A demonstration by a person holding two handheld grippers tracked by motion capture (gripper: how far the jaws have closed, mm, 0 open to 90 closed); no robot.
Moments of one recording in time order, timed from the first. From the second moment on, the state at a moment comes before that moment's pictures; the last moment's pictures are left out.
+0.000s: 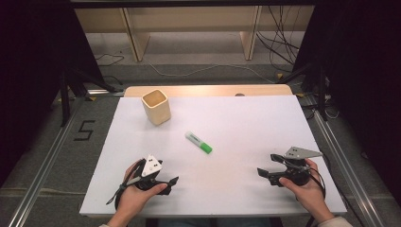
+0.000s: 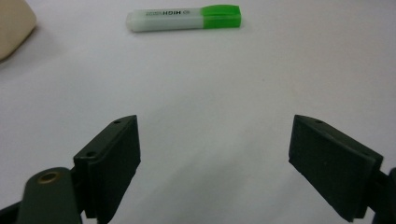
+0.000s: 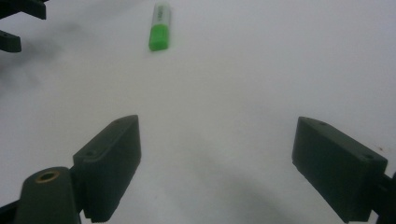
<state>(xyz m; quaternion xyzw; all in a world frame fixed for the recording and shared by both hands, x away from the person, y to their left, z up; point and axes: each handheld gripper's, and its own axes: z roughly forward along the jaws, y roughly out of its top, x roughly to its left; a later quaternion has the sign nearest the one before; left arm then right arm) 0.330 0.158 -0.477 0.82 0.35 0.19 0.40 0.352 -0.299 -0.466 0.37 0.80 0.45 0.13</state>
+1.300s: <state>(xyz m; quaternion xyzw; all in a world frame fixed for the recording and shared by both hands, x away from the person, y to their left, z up) 0.333 0.157 -0.480 0.83 0.34 0.21 0.39 0.355 -0.296 -0.465 0.38 0.80 0.45 0.13</state>
